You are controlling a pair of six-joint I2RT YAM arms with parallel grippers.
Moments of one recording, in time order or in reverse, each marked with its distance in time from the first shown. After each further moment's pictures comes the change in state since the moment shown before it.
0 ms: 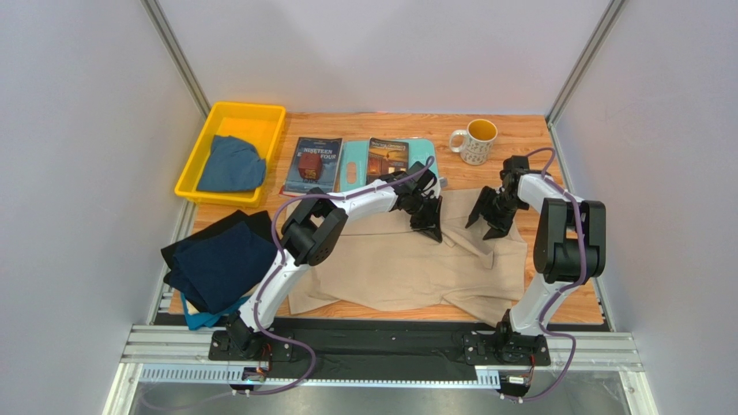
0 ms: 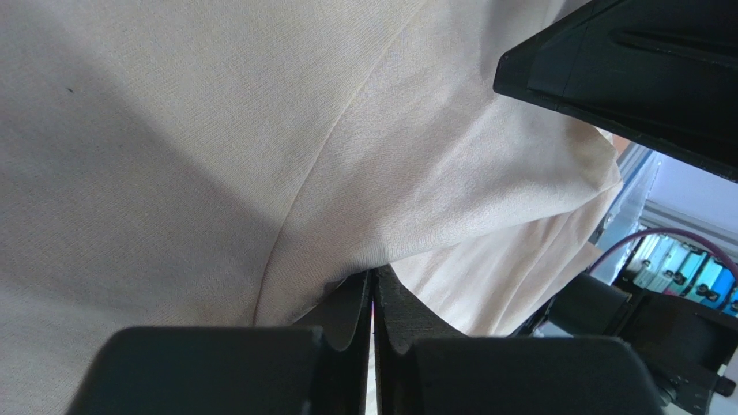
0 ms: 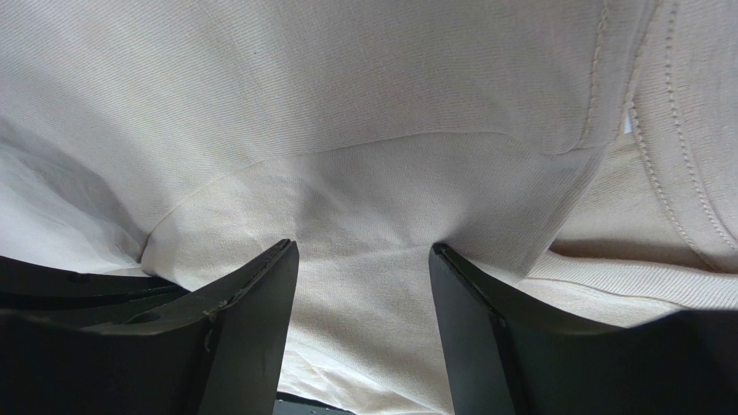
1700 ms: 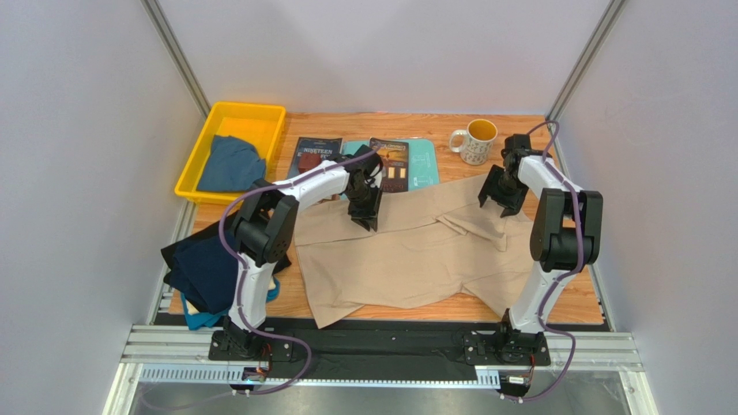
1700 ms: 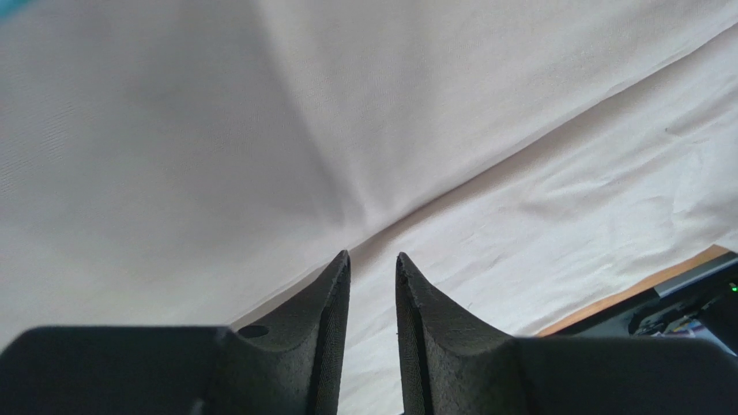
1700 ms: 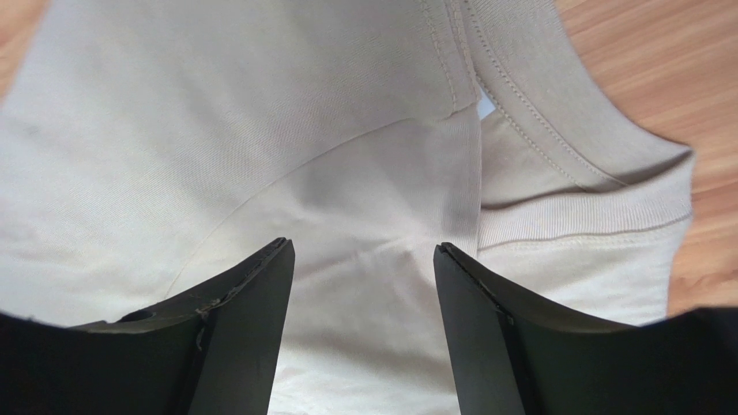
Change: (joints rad) left arm 0.217 -0.323 -0.303 -0.338 -0.289 0.208; right arm 0.002 0.100 0.233 -0.027 0.261 -0.029
